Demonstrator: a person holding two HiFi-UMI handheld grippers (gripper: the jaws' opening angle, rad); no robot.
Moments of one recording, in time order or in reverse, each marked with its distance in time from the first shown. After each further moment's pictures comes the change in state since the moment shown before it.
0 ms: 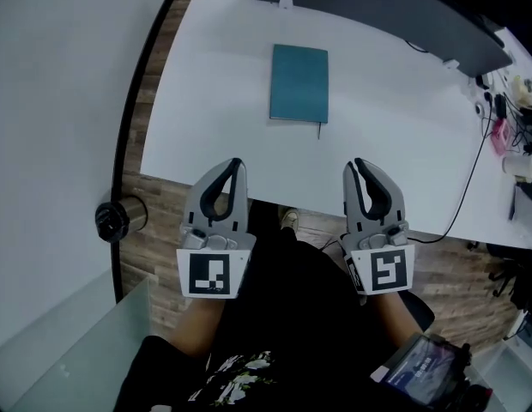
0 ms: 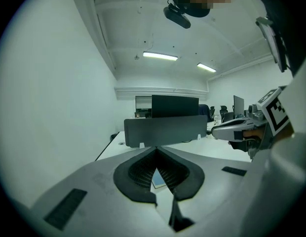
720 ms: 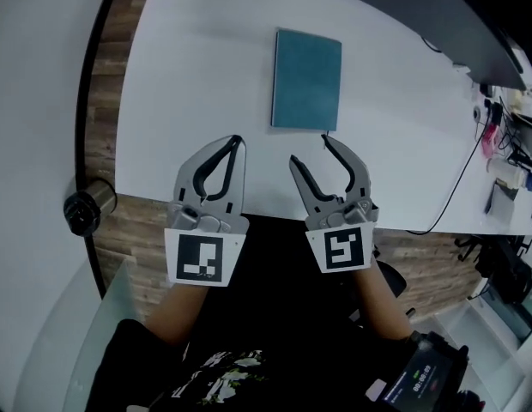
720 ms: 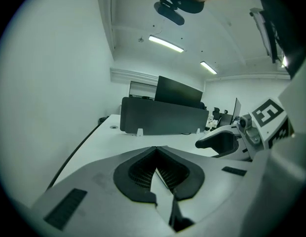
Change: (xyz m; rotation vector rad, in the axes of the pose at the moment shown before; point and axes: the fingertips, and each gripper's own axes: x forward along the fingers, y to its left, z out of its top) left arm 0.108 0.068 -0.056 -0.116 0.139 -0.171; right arm 0.146 0.047 -0.075 -0.307 0.349 0.162
